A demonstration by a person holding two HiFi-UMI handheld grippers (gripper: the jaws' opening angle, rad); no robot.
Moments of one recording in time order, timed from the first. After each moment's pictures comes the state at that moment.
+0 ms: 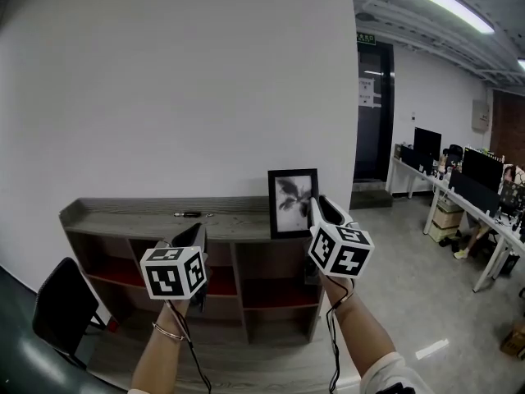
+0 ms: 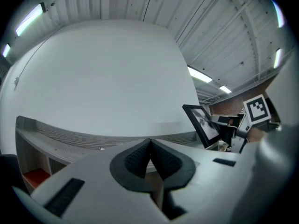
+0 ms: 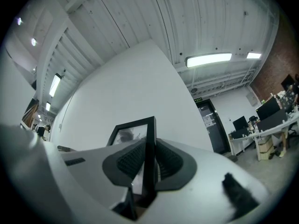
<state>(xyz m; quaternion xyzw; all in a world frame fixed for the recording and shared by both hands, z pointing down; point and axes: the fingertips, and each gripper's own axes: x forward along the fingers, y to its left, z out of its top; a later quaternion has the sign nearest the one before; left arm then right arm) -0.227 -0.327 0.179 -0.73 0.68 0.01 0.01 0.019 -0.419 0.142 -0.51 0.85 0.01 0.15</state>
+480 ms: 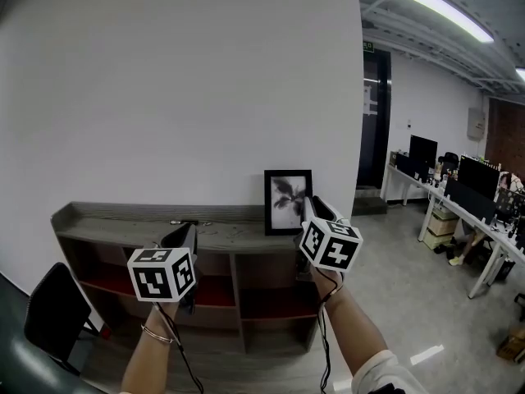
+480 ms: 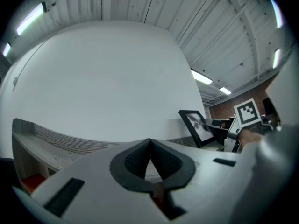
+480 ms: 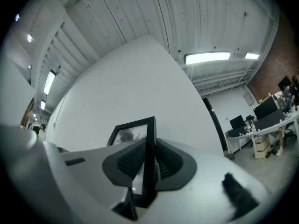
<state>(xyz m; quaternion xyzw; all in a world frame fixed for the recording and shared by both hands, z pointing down) -0.253 -0.338 0.163 -0.73 0.68 0.01 0.03 -0.005 -0.460 0.136 -0.53 0.84 0.00 0.15</state>
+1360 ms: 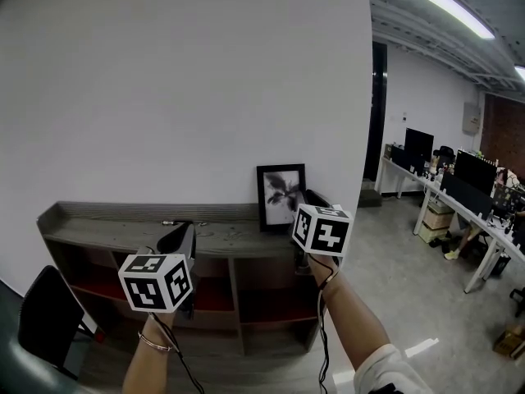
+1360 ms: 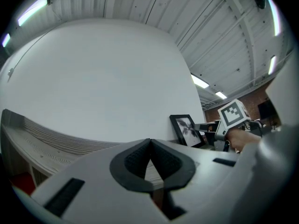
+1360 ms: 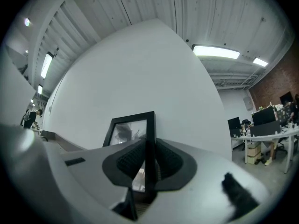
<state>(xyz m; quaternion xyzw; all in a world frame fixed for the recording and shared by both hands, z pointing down) -0.257 -0.357 0.170 -0.75 0.66 0.03 0.03 -0.034 -0.500 0.148 -0.55 0.83 0.00 0.05</state>
